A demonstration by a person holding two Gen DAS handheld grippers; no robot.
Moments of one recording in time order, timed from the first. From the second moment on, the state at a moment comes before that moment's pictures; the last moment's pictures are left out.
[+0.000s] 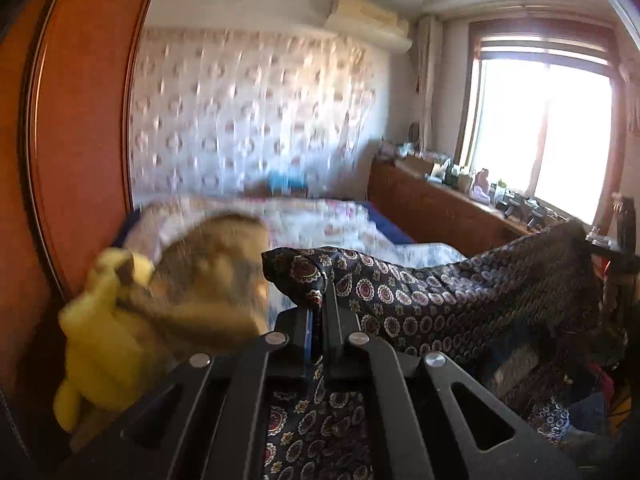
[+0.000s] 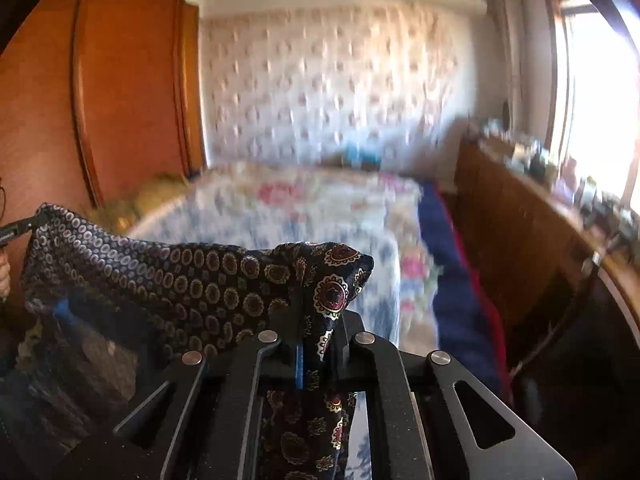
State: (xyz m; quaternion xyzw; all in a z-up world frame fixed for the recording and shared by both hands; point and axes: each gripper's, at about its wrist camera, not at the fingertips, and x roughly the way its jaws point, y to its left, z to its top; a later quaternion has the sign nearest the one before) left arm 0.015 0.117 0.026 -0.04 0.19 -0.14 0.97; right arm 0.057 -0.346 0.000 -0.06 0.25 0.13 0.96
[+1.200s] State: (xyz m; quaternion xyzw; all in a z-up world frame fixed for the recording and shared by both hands) left arm 0.338 0.102 -0.037 0.04 0.35 -0.05 0.94; right arm 0.384 -0.313 -0.075 -0.12 0.36 0.11 0.92
